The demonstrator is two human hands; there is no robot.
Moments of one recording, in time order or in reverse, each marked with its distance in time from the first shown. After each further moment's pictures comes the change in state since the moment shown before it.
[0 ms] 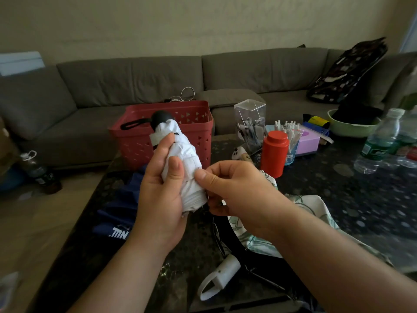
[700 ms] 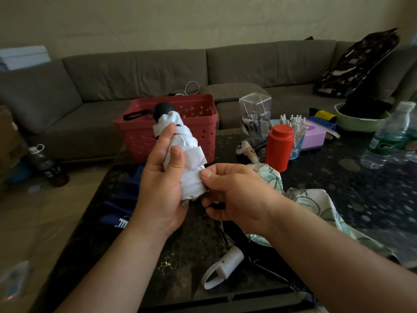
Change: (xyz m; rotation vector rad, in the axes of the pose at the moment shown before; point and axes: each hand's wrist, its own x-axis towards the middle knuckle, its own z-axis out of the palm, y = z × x) left_hand 0.009 -0.002 -0.010 0.005 0.023 -0.006; right_hand 0.003 0.013 0.006 0.189 -0.129 0.177
